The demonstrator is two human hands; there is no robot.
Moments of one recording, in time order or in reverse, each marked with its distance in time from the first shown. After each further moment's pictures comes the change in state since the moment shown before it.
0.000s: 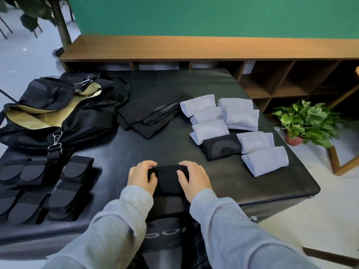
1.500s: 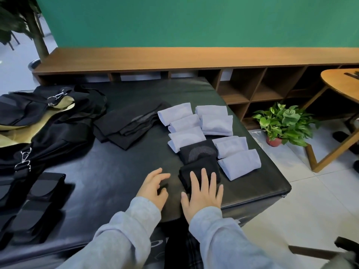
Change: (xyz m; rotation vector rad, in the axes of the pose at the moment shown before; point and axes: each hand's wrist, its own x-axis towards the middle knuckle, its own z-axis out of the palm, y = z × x) left_hand -0.012 0.033 0.057 -0.137 -0.209 0.203; right_hand -0.040 0.045 -0.024 -0.486 0.151 0.193
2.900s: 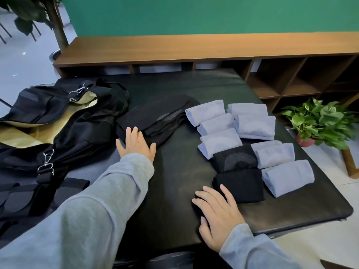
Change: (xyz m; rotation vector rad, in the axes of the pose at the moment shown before) left_hand 0.129 -0.036 -0.101 0.876 0.229 -0.317; right_hand 0.016 -0.010 0.024 0.091 0.257 -0.729
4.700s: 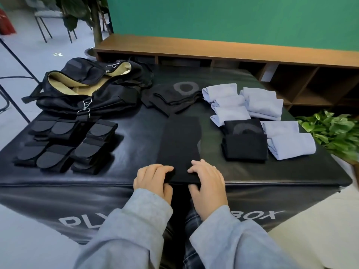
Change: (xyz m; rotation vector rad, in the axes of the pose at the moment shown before) left_hand -0.229 -0.052 0.062 -0.521 0.541 0.317; right_hand -0.031 -0.083 0.009 0.412 0.055 0.366
